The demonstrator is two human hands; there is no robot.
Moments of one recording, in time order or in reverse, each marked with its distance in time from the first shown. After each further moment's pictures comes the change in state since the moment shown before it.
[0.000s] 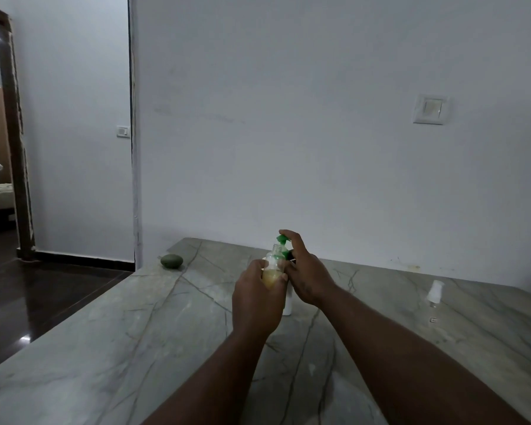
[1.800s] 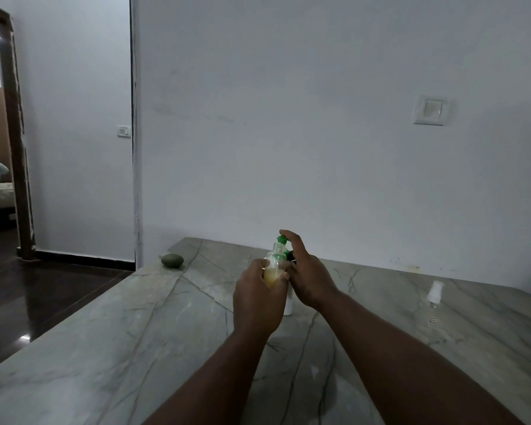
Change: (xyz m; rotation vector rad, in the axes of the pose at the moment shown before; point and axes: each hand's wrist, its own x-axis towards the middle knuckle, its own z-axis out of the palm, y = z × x) left_hand -0.001 -0.001 0.003 -0.020 0.024 -0.001; right_hand -0.005 0.002 0.003 -0.062 0.037 -0.045
